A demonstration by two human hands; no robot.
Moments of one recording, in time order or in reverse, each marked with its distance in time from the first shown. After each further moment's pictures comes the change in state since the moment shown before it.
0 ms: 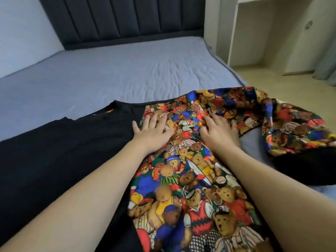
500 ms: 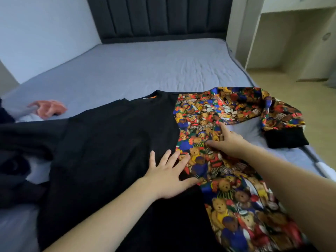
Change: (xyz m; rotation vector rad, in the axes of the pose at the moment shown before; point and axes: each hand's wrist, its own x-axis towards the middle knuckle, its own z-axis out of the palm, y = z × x) left_hand -0.312 -0.012 -0.011 0.070 -0.231 0.141; right_hand -0.145 -0.036 -0.081 0.164 -0.438 0.043
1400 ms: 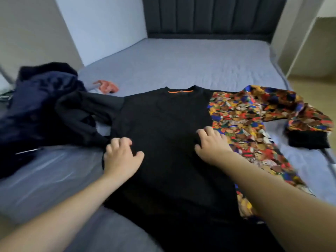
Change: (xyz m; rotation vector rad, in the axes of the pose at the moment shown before) left_hand -0.183 -0.081 0.016 -0.332 0.577 -0.803; right_hand -0.138 -0.116 0.048 -0.347 0.061 -0.508
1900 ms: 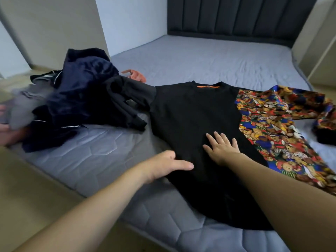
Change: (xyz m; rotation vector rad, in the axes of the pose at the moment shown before) left_hand -0.059 -0.041 -0.022 -0.970 -0.858 0.173; right_hand -0.021 -0.067 0.055 -0.082 -0.241 0.106
